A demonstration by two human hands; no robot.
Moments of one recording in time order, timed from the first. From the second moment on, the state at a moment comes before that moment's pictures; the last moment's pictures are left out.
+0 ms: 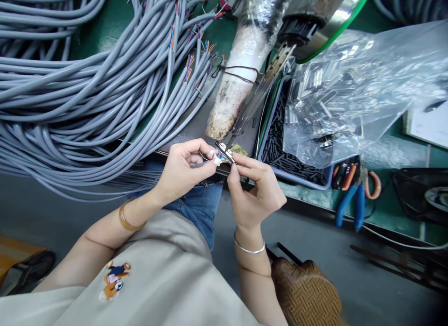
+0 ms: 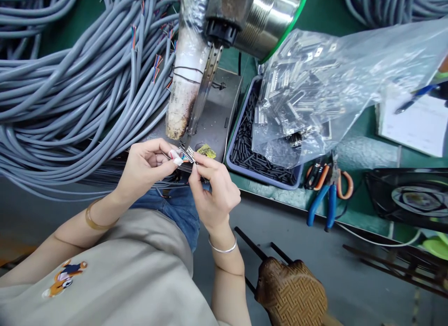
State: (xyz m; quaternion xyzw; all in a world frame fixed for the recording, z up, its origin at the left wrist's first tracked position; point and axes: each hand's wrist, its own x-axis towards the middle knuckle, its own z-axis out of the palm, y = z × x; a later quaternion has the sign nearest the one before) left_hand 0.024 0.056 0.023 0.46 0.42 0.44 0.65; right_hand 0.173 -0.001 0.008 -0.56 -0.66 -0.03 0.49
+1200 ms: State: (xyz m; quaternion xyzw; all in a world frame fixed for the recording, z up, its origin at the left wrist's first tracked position) left_hand 0.029 0.059 0.025 0.49 0.44 0.48 0.57; right_hand 0.171 0.008 0.006 -0.55 -0.66 -0.01 0.51
